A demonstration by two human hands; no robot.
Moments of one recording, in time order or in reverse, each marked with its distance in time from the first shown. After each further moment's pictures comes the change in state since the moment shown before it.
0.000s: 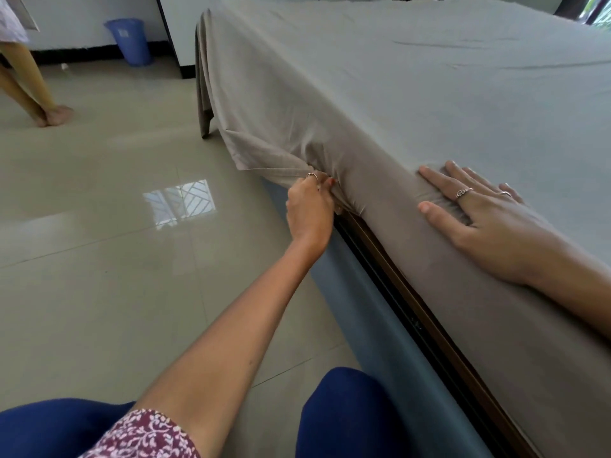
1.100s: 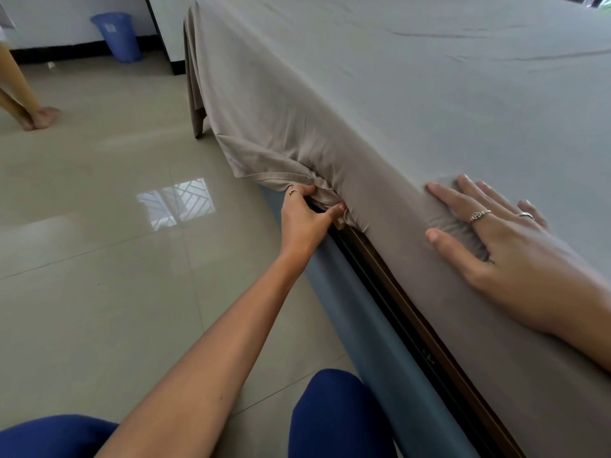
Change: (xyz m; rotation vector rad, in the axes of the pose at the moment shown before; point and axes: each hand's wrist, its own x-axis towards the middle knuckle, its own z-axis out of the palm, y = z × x) left_hand 0.024 -0.026 0.009 -0.223 -0.206 -0.131; right_hand 0.003 -0.003 0.007 0.003 0.057 -0.008
